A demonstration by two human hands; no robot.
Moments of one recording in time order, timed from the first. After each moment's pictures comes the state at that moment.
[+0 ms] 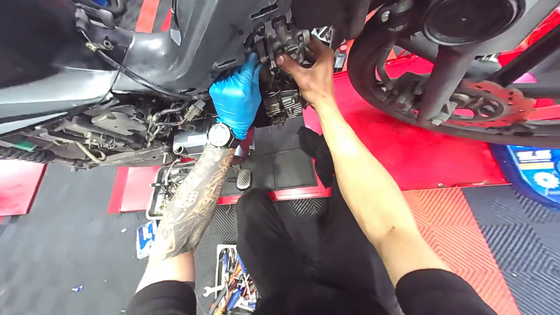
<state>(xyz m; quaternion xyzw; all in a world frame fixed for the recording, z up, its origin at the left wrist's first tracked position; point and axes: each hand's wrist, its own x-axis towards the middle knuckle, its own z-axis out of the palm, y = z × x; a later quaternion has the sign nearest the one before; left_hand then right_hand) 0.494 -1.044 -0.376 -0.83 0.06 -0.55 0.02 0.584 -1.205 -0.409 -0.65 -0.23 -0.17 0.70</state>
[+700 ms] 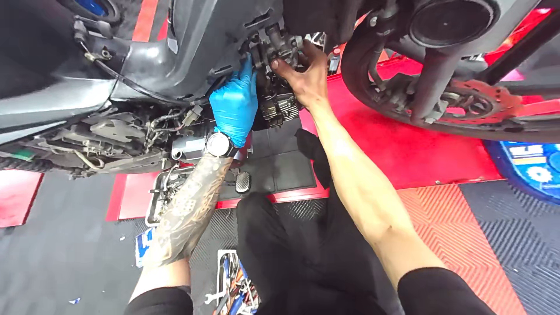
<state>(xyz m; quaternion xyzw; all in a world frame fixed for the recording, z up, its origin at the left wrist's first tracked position) 0.482 -1.053 -0.373 -0.89 0.01 -0.45 0.06 0.581 -1.204 -0.408 -0.64 -0.23 -0.19 0.71</state>
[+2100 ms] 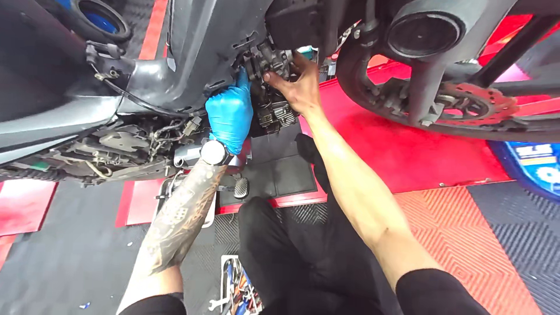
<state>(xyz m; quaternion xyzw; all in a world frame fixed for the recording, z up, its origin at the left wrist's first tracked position) 0.470 -1.058 -0.356 -0.91 0.02 -0.40 0.11 0.588 -1.204 -0.412 -0.64 -0.24 -0.19 0.70</state>
